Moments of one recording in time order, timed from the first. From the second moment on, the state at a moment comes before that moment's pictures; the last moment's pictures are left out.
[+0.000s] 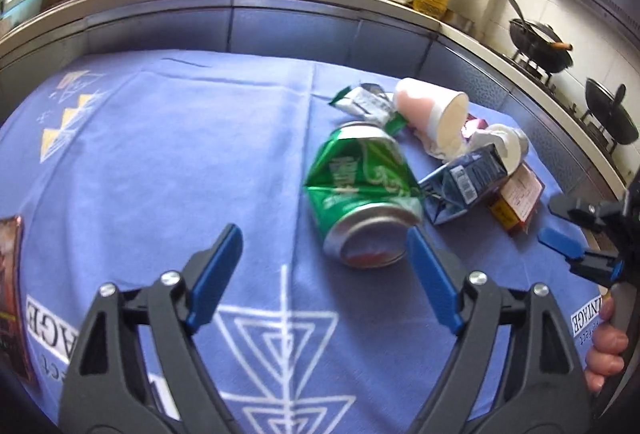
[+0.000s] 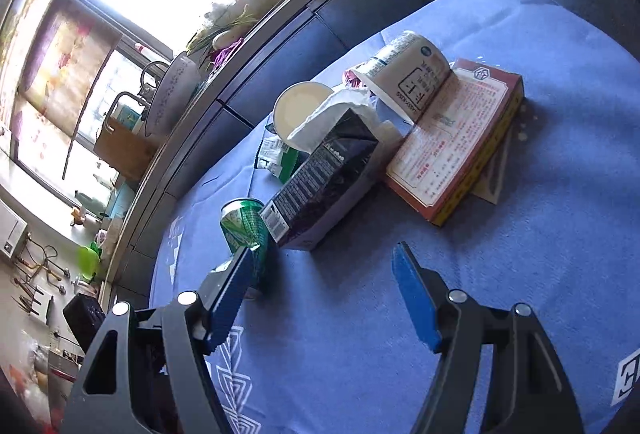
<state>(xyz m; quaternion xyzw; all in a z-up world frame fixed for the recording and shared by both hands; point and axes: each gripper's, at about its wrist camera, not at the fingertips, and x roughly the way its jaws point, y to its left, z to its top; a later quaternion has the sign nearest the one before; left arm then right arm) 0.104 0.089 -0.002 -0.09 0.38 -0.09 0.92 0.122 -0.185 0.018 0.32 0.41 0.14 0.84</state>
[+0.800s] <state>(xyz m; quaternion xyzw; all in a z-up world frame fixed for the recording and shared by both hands) 0.187 0.121 -0.055 -0.41 0.49 -0.25 0.73 0.182 -0.124 -0.034 0.42 0.49 0.25 0.72</state>
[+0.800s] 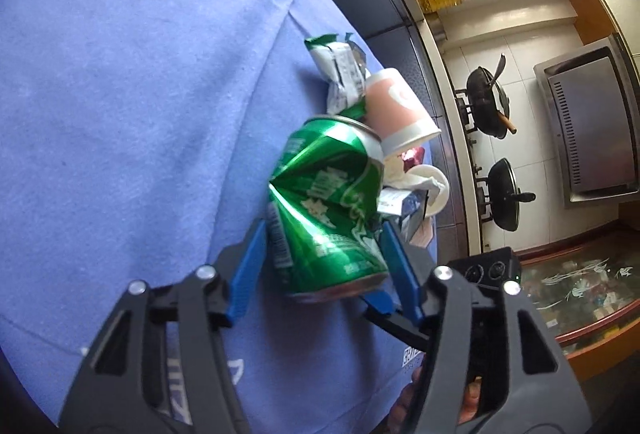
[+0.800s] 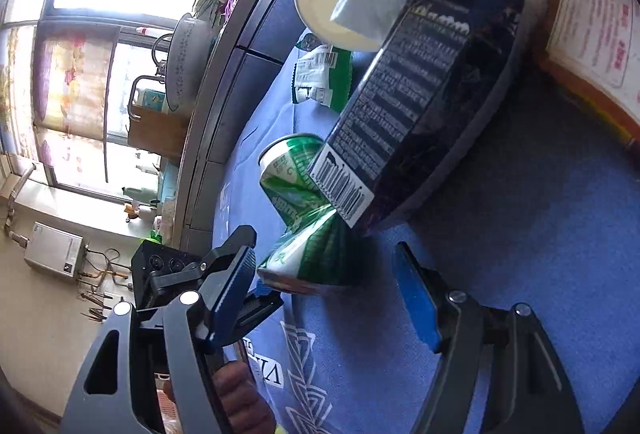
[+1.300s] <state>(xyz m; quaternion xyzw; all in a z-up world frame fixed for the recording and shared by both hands) 0.197 0.096 -0.060 -0.40 0.48 -0.22 0.75 0.178 -0.134 -0.045 0.46 0.50 0.27 0.68</state>
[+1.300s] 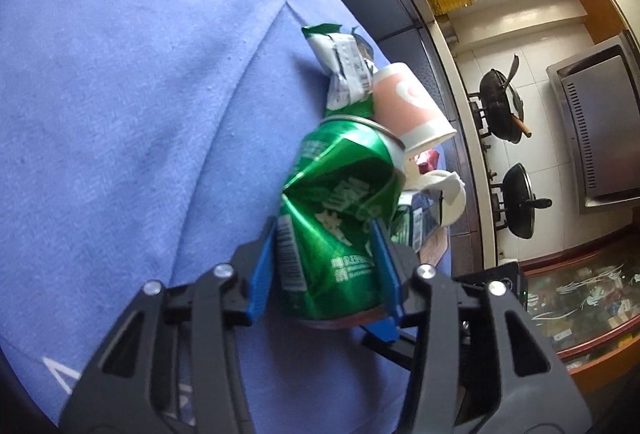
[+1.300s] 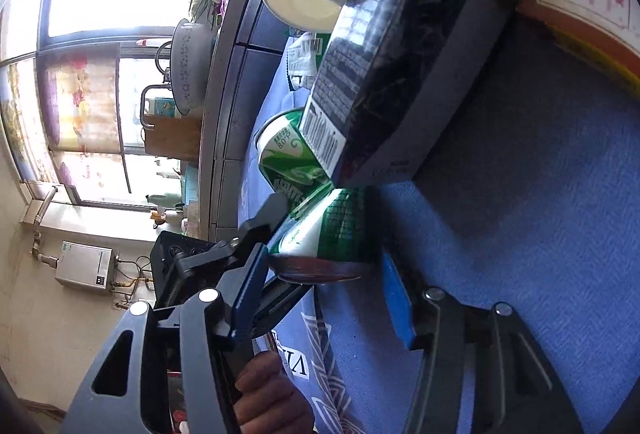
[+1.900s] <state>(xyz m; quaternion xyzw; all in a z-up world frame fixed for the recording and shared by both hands) 0.138 0.136 -0.049 -0.40 0.45 -0.21 0.77 0.157 -0.209 -0.014 0.49 0.46 0.18 0.72</state>
